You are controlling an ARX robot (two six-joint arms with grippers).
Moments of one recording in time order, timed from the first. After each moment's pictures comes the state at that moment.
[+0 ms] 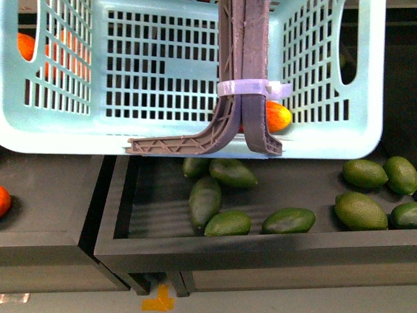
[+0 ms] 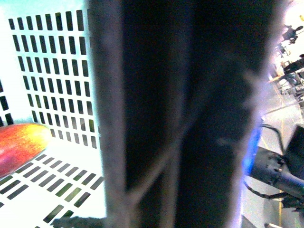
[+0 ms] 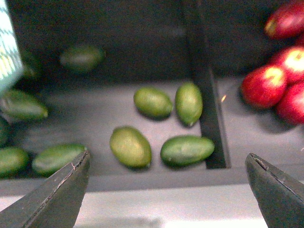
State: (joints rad) left arm -0.48 1.72 1.17 0.12 0.63 -0.44; right arm -0.25 1.54 0.58 0.08 -0.15 -0.20
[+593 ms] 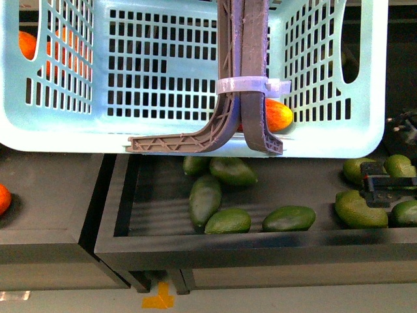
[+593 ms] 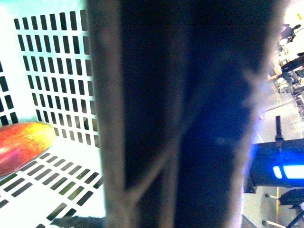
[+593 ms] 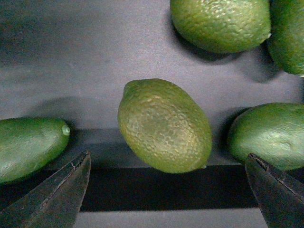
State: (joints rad) left arm -0.48 1.72 1.17 0.12 0.65 -0.44; right arm -0.01 2.18 0.87 0.23 0.05 -0.03
